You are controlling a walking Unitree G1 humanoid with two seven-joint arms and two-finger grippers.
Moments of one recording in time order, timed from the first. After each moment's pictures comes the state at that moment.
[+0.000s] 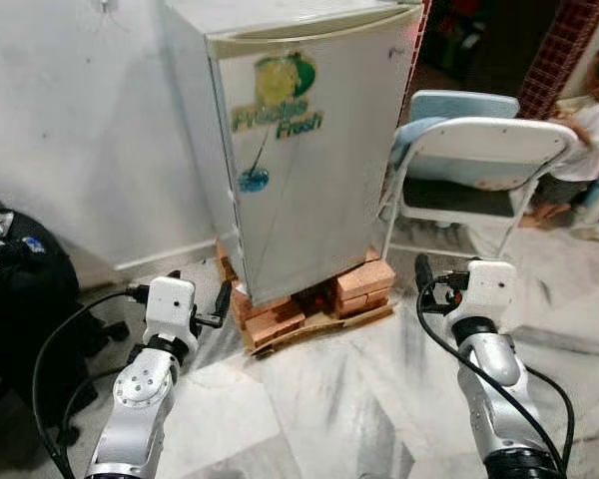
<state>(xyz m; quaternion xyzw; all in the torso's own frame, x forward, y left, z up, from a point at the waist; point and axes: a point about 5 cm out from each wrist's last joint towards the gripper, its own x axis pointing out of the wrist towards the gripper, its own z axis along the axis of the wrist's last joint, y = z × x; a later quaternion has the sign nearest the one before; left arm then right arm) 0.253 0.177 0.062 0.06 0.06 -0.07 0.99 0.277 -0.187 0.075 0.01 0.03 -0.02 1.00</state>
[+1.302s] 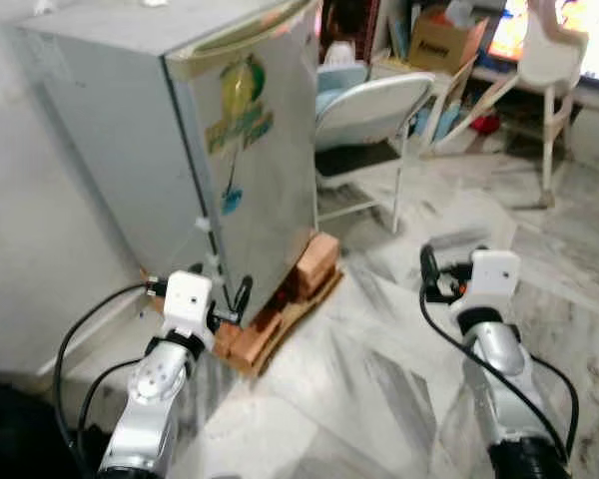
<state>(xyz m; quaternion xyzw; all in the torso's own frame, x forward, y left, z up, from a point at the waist) 0.258 0.157 0.066 0.04 0.03 -0.12 0.99 0.288 -0.194 0.089 -0.02 0.00 -0.01 1.00</state>
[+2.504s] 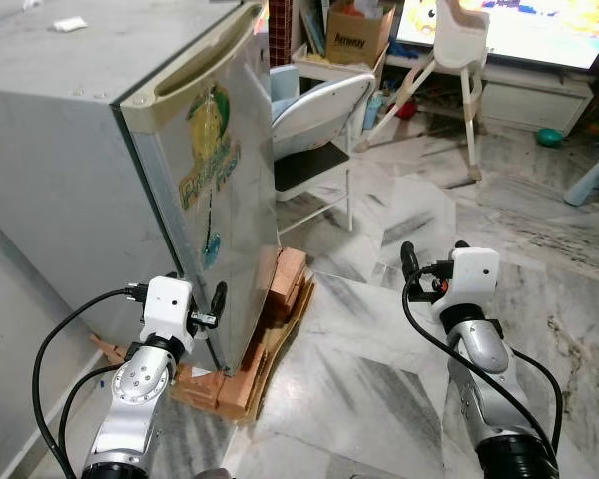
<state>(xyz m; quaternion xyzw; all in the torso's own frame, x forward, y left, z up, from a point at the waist) 0.268 0.184 0.053 0.07 0.08 -0.08 0.99 0.285 -0.187 0.084 -0.03 0.01 0.01 1.00</state>
